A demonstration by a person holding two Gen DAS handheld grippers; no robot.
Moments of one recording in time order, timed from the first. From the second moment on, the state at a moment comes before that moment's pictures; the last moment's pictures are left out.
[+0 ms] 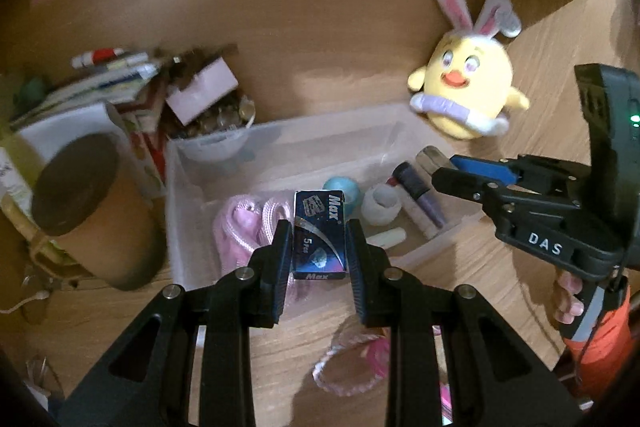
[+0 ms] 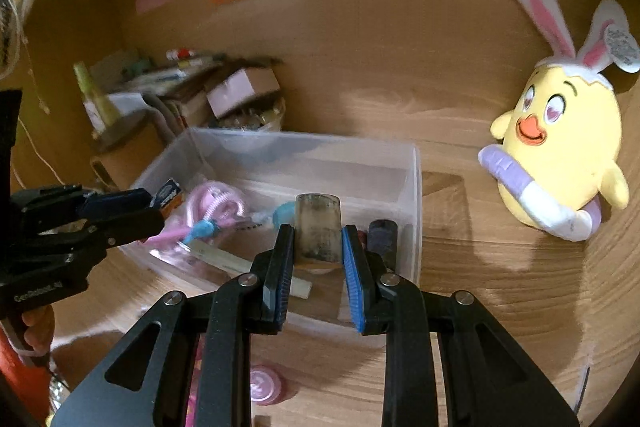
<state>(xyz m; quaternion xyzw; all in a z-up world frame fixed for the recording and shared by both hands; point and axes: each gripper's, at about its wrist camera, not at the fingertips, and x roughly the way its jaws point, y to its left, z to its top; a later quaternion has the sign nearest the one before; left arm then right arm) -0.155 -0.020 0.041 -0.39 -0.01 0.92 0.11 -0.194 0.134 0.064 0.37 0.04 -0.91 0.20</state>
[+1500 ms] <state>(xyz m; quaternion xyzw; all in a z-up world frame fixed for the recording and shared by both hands) -0.097 -0.042 -0.023 -0.45 -0.06 0.88 0.12 -0.124 0.134 0.005 0.44 0.08 -0.86 0.26</state>
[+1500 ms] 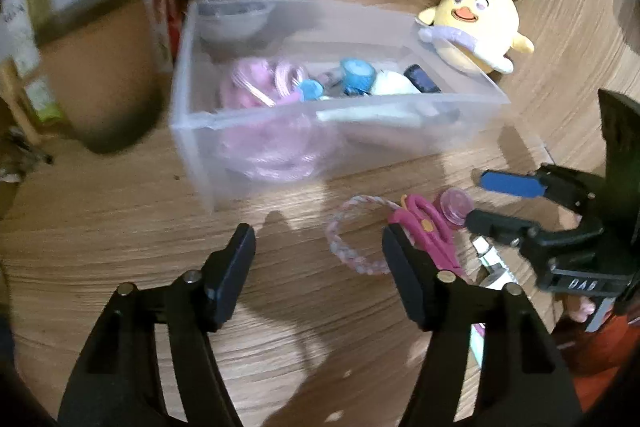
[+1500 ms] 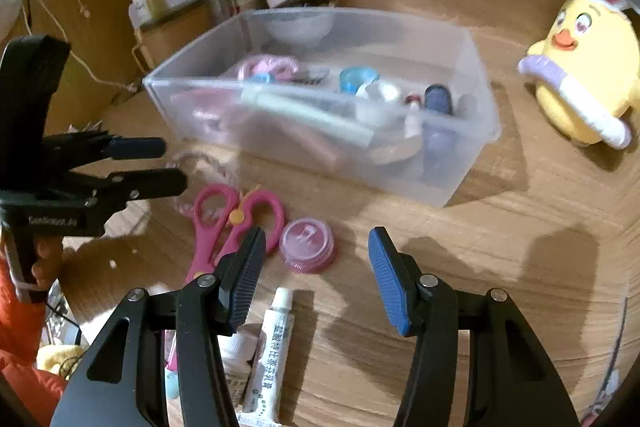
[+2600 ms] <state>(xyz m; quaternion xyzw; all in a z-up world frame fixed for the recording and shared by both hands) -0.085 -0.045 0.061 -0.34 -0.06 0.93 0.12 -0.122 0.142 0.045 0.37 0.05 -0.89 0.26</state>
